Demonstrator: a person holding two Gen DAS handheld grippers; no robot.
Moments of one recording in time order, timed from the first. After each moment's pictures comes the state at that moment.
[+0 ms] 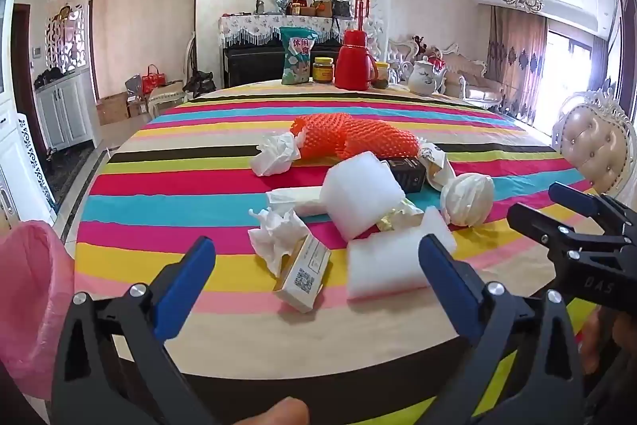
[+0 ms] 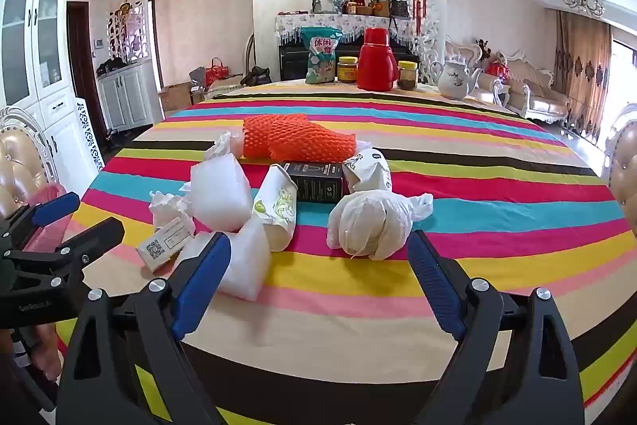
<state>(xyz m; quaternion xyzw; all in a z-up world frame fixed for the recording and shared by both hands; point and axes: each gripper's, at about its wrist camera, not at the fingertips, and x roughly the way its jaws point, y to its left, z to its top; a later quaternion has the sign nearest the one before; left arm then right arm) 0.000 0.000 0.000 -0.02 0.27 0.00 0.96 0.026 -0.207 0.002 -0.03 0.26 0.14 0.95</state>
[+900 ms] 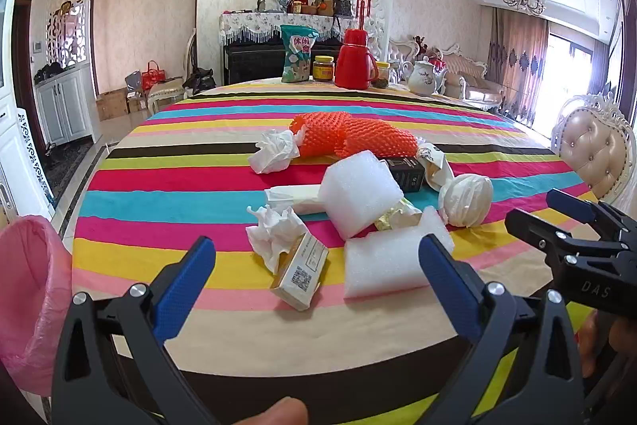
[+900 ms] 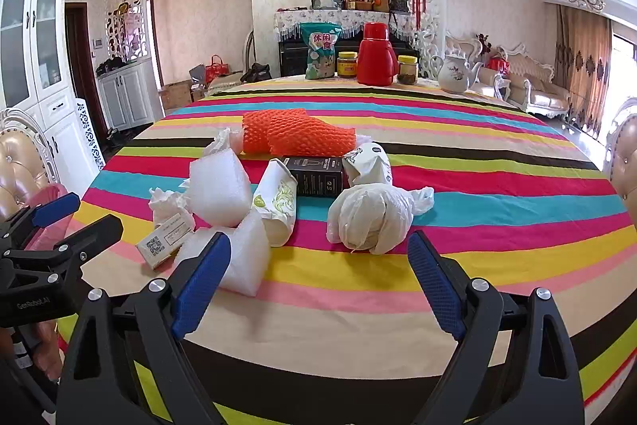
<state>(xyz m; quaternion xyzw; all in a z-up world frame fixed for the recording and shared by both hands) 0.004 -0.004 -0.003 -0.02 0.27 0.00 0.96 0.027 -0.207 -0.003 -0.03 0.27 0.15 0.95</state>
